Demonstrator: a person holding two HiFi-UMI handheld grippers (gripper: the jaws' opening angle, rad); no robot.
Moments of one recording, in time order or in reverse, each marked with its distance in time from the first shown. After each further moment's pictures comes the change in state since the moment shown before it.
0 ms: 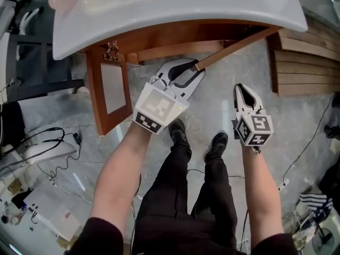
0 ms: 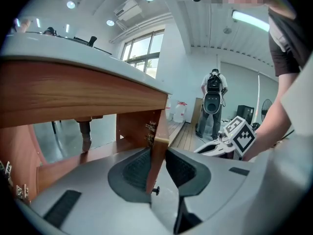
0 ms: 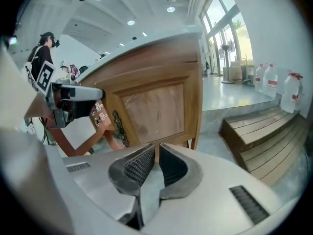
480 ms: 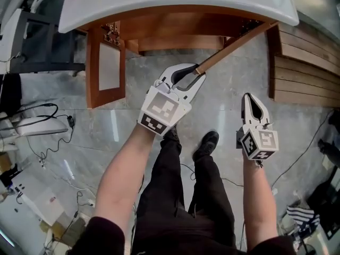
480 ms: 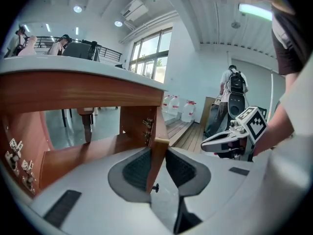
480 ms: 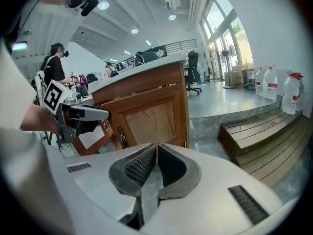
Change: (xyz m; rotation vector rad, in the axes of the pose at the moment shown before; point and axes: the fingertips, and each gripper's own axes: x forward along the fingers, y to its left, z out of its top) left arm 0.005 -0.060 -0.008 -0.065 0.020 0.124; right arm -0.082 -0.034 0.004 -0.009 -0.070 0.053
